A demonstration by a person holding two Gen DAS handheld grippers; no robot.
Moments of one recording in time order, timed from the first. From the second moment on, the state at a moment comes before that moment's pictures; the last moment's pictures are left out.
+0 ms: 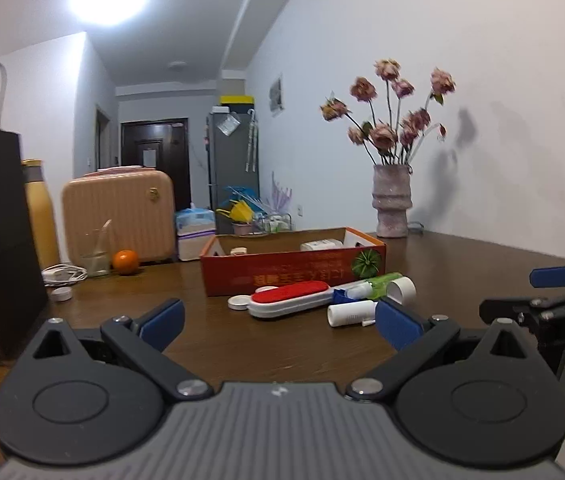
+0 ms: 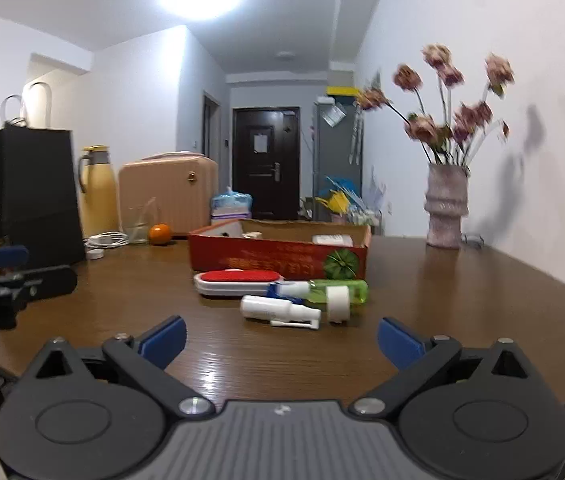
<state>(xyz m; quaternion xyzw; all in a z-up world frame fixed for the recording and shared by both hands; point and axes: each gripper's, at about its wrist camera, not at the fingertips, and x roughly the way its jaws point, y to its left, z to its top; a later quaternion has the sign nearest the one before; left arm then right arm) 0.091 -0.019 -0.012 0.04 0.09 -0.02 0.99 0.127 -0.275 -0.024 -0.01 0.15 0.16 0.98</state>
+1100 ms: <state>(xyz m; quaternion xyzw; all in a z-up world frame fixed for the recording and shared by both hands) 0.349 -0.067 -0.064 0.09 0.34 -0.27 0.89 0.359 -0.269 -0.048 -0.01 0.29 0.19 0.94</state>
